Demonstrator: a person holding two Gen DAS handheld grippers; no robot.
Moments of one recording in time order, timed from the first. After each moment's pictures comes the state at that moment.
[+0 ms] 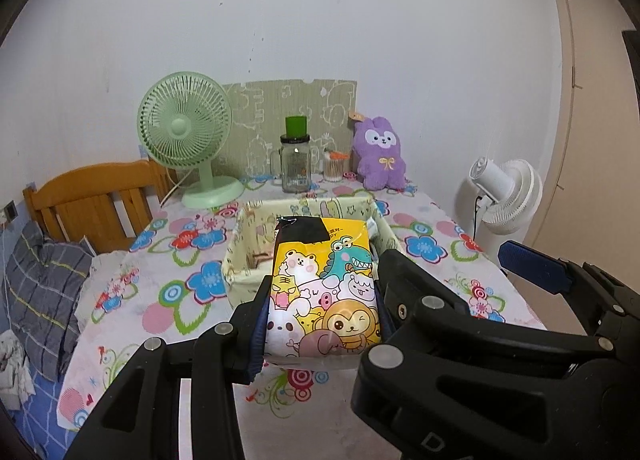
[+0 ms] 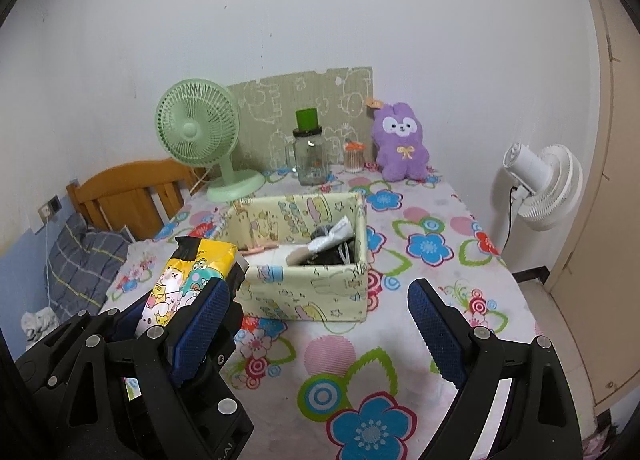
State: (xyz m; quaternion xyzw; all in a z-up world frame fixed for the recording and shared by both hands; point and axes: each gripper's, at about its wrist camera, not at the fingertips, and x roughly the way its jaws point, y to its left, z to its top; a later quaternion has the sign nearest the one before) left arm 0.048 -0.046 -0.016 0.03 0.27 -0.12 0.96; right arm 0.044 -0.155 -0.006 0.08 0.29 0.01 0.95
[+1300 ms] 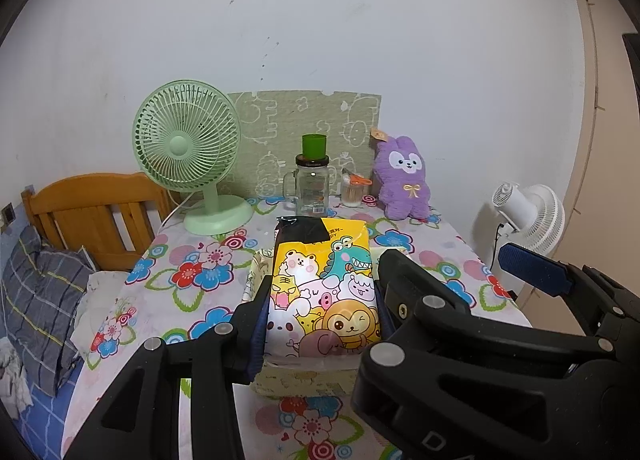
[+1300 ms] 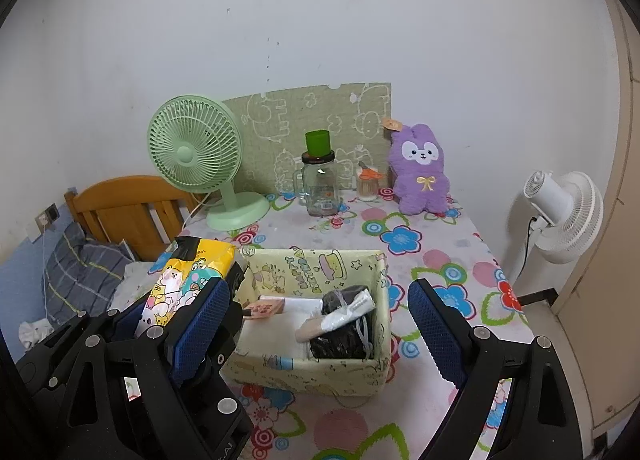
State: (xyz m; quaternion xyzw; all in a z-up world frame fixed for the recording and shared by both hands) left arm 0.129 -0.038 0.001 0.01 0.26 -0.10 0.96; right arm 0.134 -0.148 0.012 0.07 0.29 0.03 0.95
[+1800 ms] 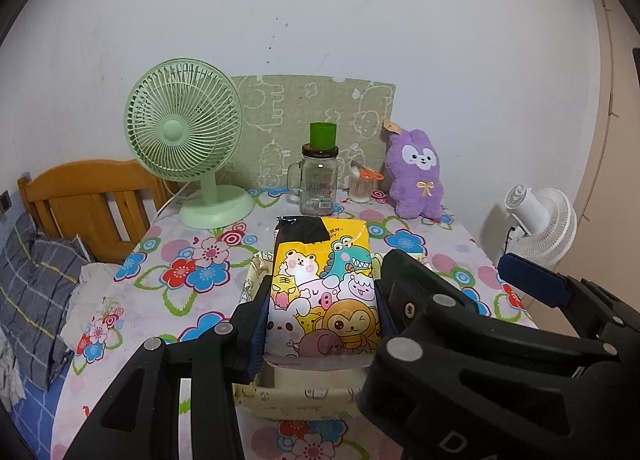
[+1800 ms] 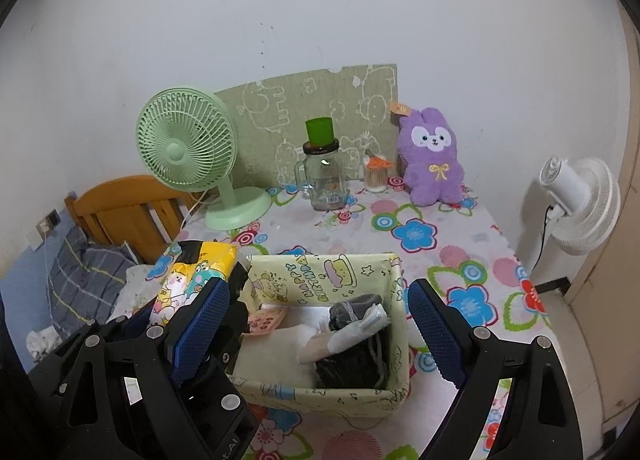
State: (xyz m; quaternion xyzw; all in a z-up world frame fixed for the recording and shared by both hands) left arm 0.170 -0.037 -0.012 0.00 0.28 -0.09 0.96; right arm 0.177 -0.153 -0.004 0.09 0.32 0.04 0.94
